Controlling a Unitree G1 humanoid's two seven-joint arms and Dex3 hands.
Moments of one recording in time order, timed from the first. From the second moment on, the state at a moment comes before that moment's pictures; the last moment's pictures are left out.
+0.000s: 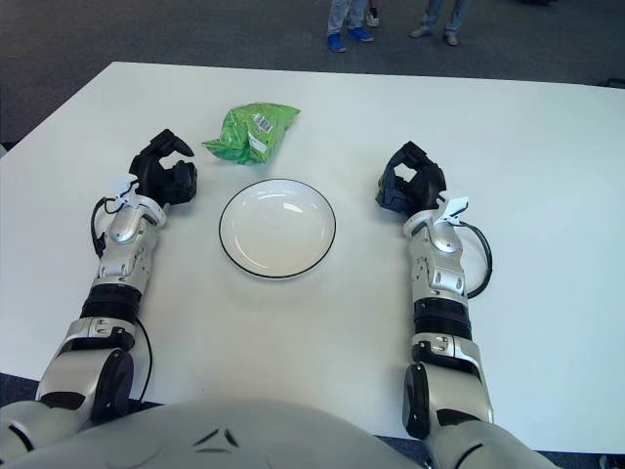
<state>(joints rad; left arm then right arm) -0.38 0.09 0.16 0.49 -0.18 -0.30 -0.18 -0.32 -0.18 -0.25 0.37 0.25 -0.11 0.15</state>
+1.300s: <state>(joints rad) -0.36 0.17 0.13 0.33 -0.13 -0.10 -0.18 -0.33 -0.18 -0.24 0.37 0.25 -0.09 0.17</state>
